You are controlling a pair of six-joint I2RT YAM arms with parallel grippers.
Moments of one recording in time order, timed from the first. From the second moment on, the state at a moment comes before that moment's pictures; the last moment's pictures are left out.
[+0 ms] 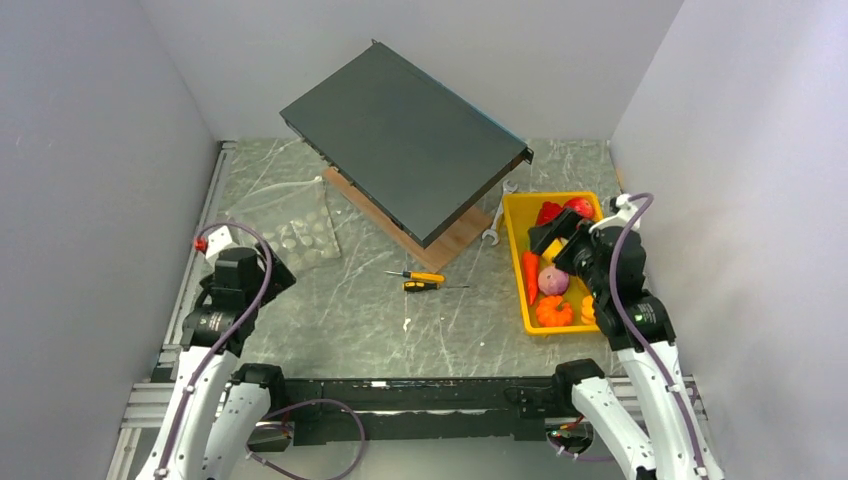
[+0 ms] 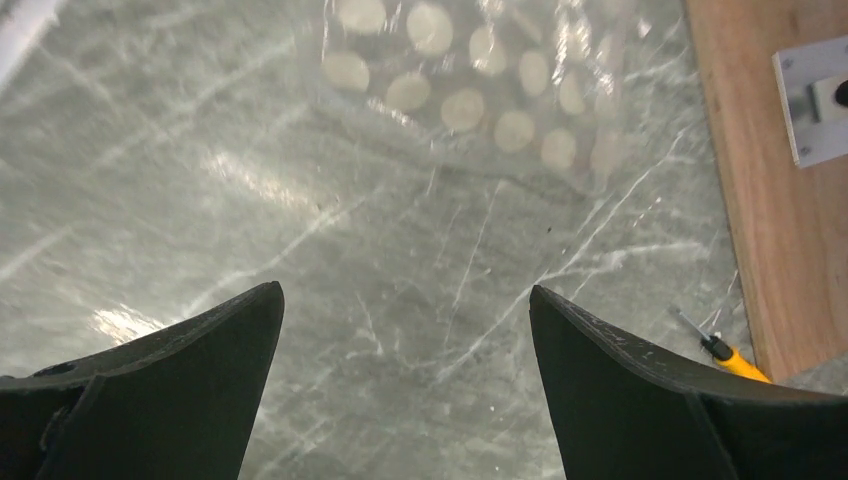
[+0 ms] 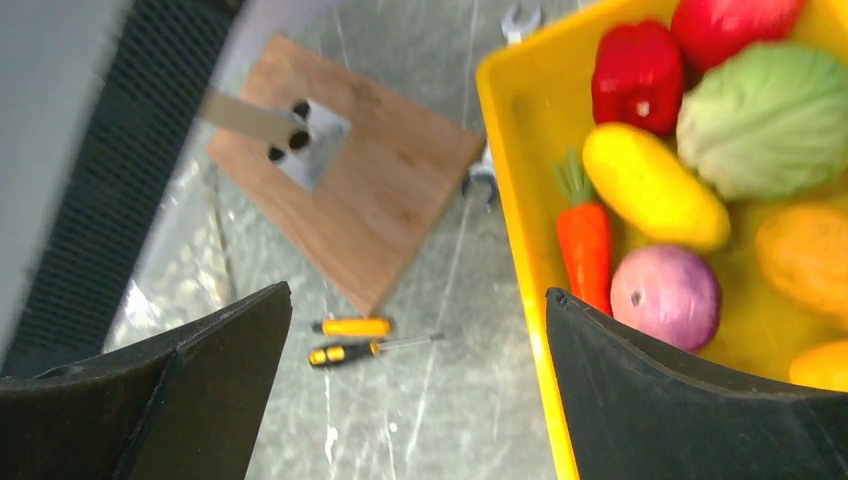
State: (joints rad) left arm -0.09 0.60 0.69 -0.76 -0.32 -0.58; right arm 0.18 0.66 0.91 -0.58 0.09 0.60
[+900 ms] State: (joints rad) left arm 0.10 1.00 0.47 -0.22 -0.04 -1.26; right arm 0.18 0.47 0.57 -0.50 -0.41 0.55
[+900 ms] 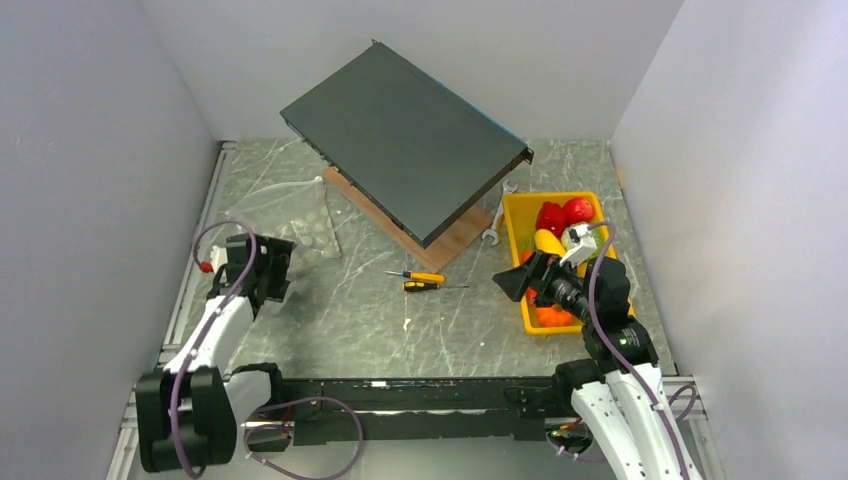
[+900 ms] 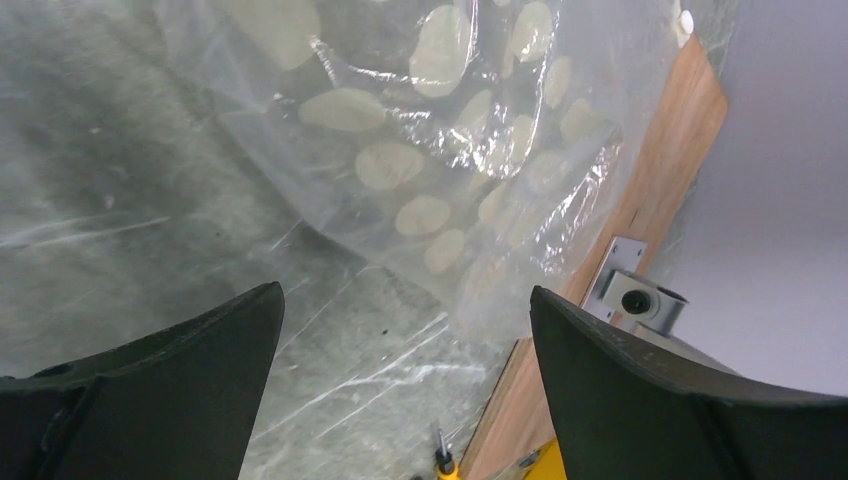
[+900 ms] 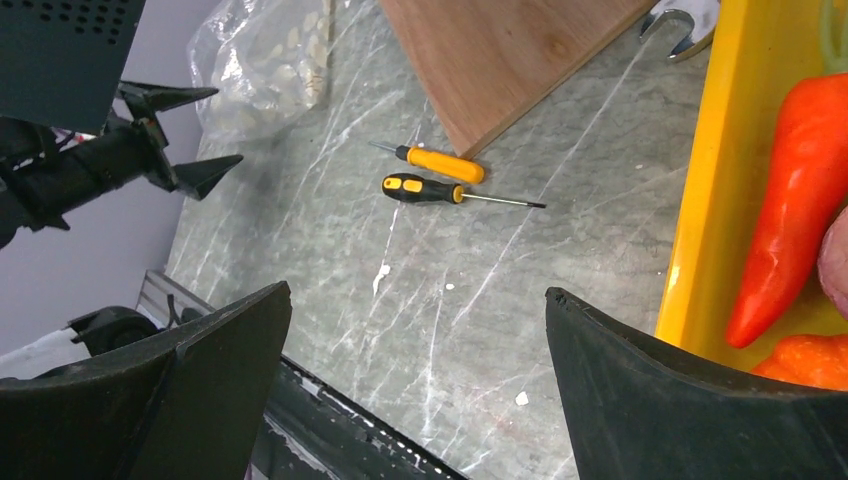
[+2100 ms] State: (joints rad) left arm -0.09 0.93 0.66 -0.57 0.24 -0.54; right arm 0.46 0.66 0.43 -0.33 -0.43 0.64
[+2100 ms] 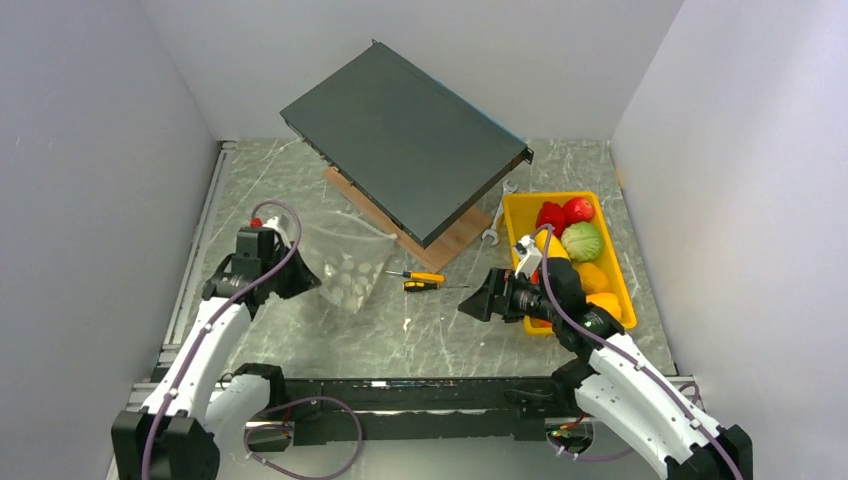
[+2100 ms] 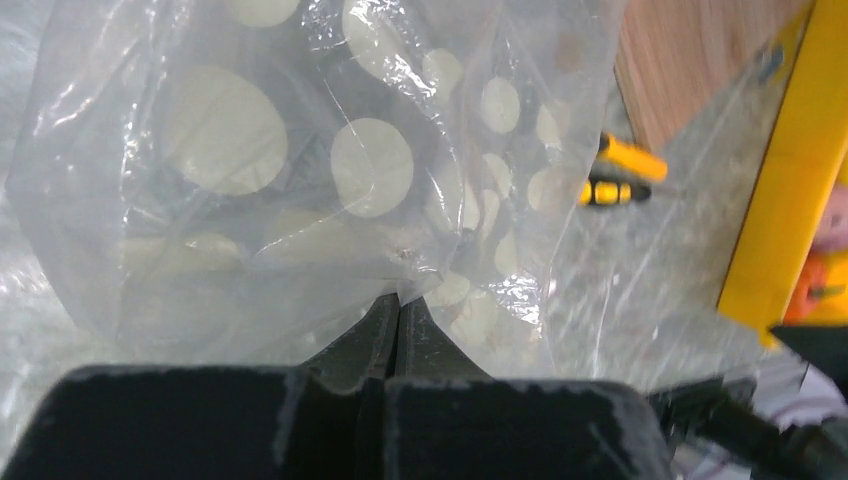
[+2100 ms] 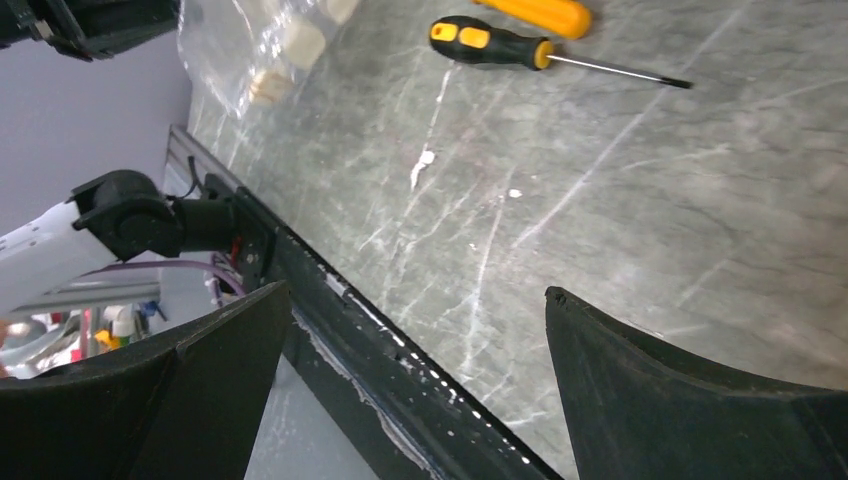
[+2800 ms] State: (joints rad) left arm -0.19 0.86 0.90 -0.99 0.08 -0.43; right arm 0.61 0.86 0.40 -0.03 -0.42 0.78
